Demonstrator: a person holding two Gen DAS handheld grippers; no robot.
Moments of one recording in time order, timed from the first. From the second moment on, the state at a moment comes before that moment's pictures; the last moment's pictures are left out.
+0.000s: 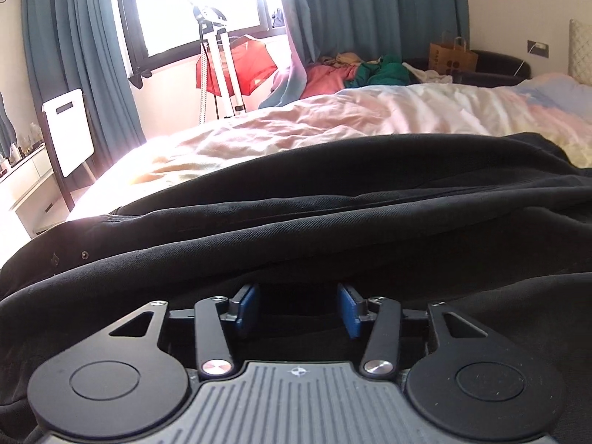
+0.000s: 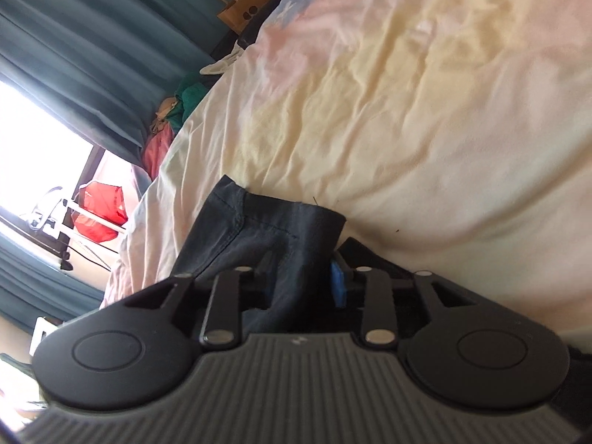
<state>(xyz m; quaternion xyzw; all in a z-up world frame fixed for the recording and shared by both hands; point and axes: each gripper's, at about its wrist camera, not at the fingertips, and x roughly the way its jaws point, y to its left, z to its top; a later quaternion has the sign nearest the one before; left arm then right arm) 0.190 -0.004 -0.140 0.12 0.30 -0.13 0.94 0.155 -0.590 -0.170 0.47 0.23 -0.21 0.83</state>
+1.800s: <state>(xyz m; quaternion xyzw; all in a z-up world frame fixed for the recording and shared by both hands) -0.053 0.359 -0.095 -0.52 0.31 0.20 0.77 -0.027 -0.481 -0.068 0.39 0.20 -0.18 0.88</state>
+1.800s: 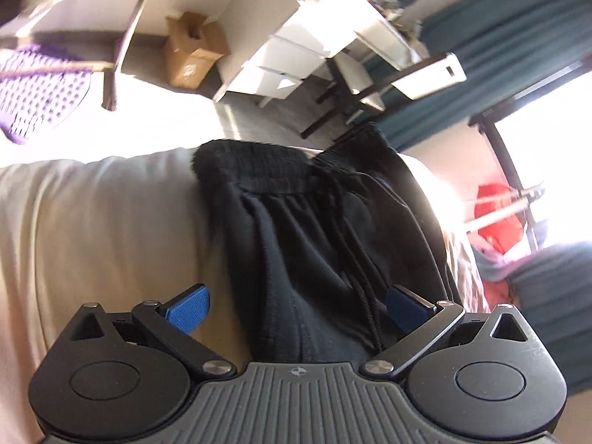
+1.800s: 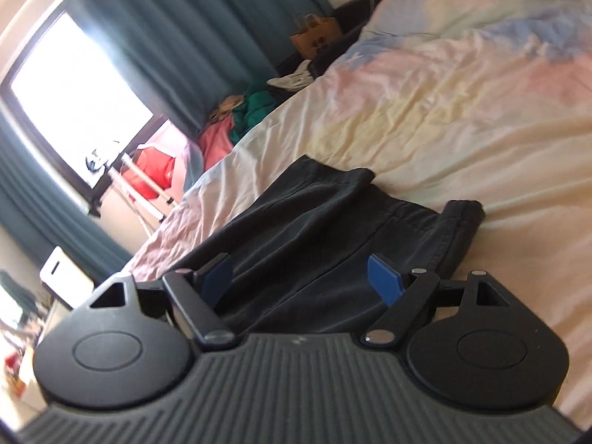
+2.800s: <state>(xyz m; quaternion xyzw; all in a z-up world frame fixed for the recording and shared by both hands) -0.041 0.356 -0.147 -0.64 0.28 0.12 0.70 0.011 -0.561 -0.174 0.59 0.22 -0.28 0.72</state>
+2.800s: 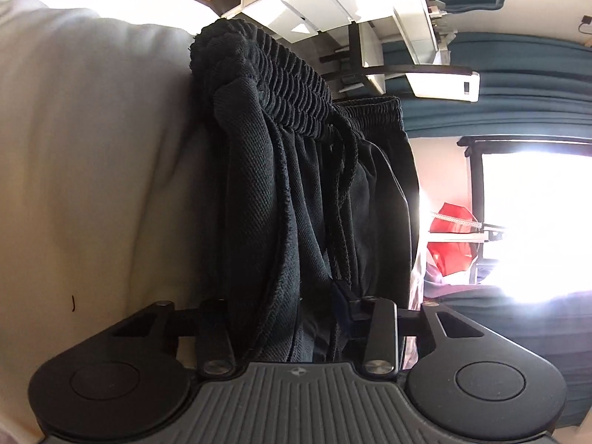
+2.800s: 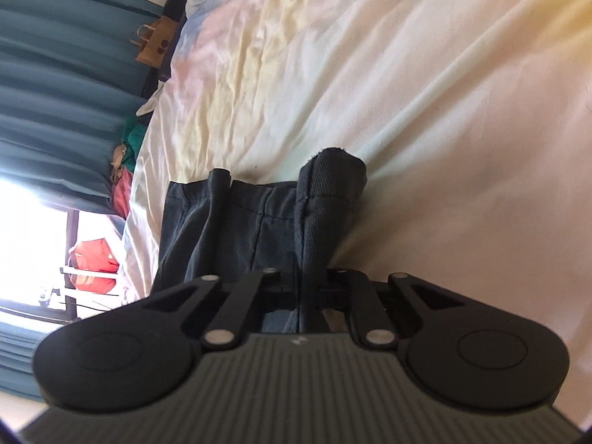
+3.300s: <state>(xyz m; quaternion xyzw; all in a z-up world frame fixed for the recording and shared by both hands) -0.057 0.343 -0.054 -0.56 0.21 0.07 0.80 -0.024 -0.545 -0.109 0.54 0.16 -0.25 0.79</state>
